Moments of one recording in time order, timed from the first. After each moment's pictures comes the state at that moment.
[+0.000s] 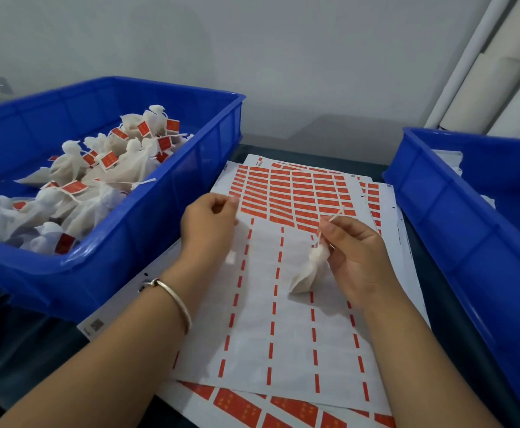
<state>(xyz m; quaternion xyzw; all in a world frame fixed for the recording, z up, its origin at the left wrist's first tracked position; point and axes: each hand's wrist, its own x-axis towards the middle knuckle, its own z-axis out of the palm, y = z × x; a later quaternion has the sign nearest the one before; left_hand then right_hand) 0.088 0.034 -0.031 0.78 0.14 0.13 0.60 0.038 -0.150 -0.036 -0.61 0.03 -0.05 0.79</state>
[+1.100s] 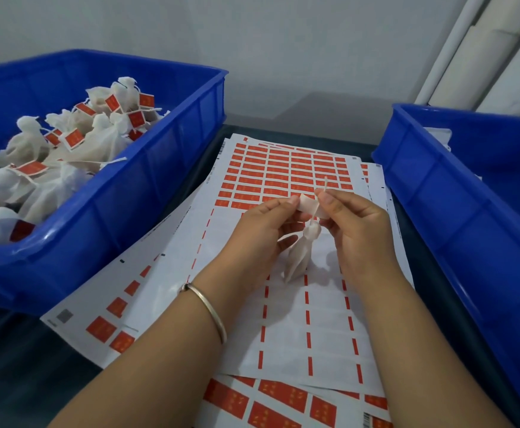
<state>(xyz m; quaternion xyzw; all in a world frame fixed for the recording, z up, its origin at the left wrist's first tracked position) 0.059 -0.032 -0.034 0.59 0.02 -0.16 0.79 0.036 -0.154 -0.034 -0.70 0.04 -0.16 0.70</state>
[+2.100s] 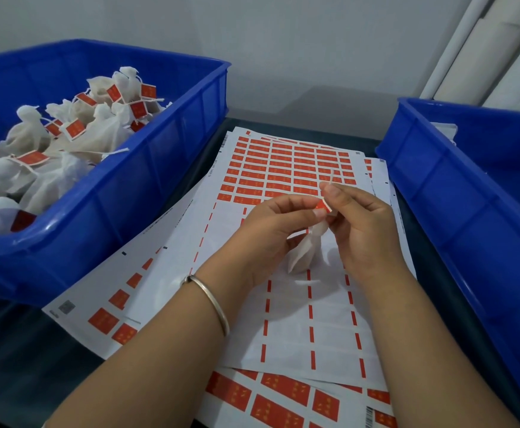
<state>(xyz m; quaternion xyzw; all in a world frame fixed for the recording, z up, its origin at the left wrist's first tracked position) 0.059 -0.030 -0.038 0.58 -0.06 -0.20 0.79 0.037 -0.155 -0.033 -0.65 0.05 -0.13 0.74</state>
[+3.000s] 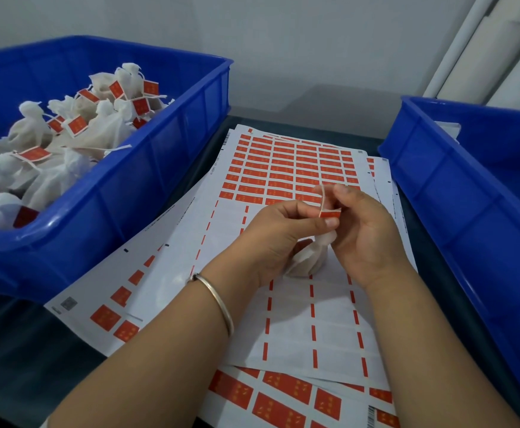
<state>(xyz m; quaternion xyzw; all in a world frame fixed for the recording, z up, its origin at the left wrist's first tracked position) 0.055 -0.033 -0.041 0.58 -0.07 -0.21 0.79 0.032 -0.154 -0.028 -0.56 0.01 -0.05 0.83</state>
